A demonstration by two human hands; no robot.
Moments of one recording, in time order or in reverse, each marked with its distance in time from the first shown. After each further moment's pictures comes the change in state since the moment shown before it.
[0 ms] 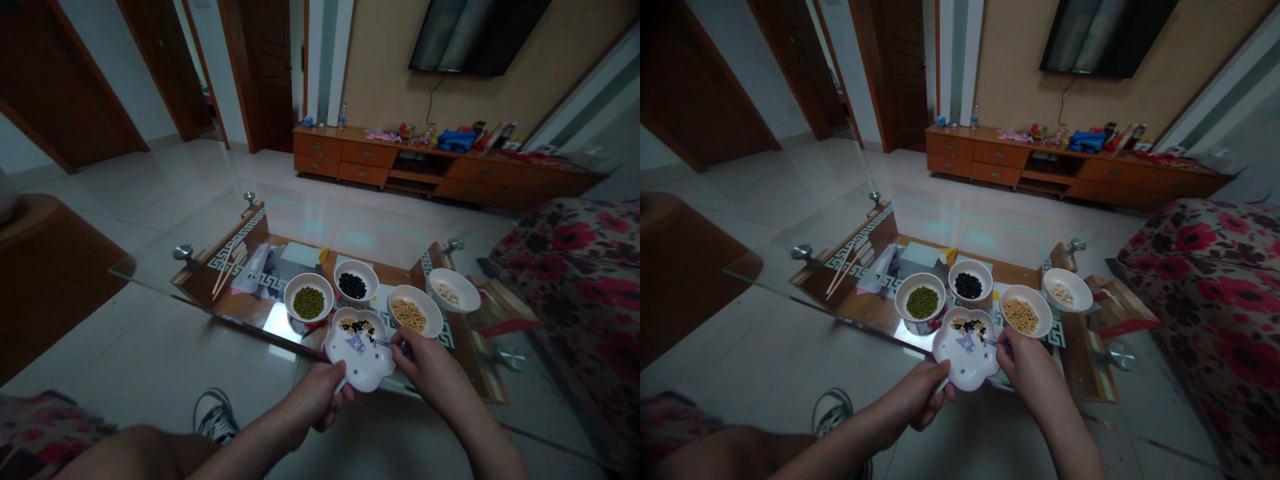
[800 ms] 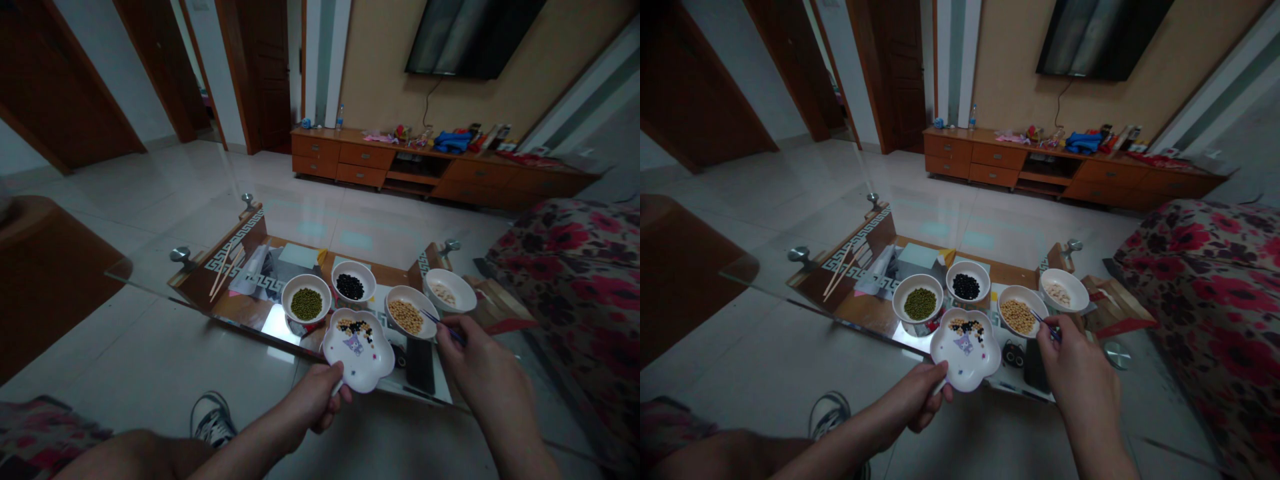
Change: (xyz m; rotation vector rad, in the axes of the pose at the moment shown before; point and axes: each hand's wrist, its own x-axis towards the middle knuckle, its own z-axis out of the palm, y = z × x) left_hand 0.001 0.001 0.001 0.008 0.005 -0.025; right_hand -0.018 0.018 -0.038 -0.229 0.459 0.289
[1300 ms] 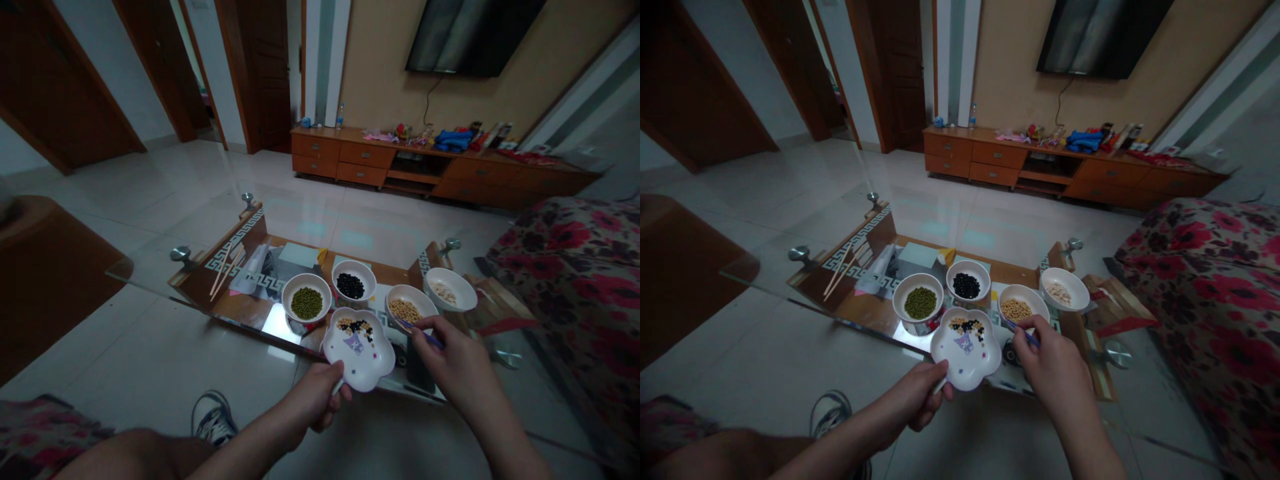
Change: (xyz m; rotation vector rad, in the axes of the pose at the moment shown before) left_hand 0.000 0.000 -0.001 0.001 0.005 0.002; right_hand -0.003 -0.014 0.010 0.298 -0.176 -0.093
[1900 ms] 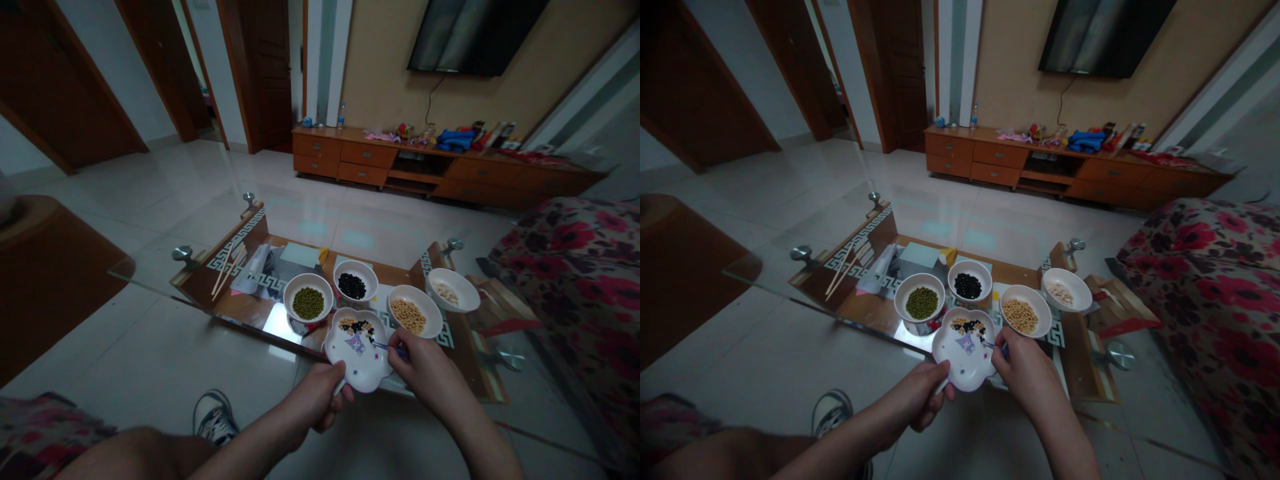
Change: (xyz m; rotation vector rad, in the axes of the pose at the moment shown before) left_hand 0.001 -0.003 -0.001 -0.006 -0.008 0.015; right_hand -0.002 -0.009 0.032 0.000 -0.298 -0.151
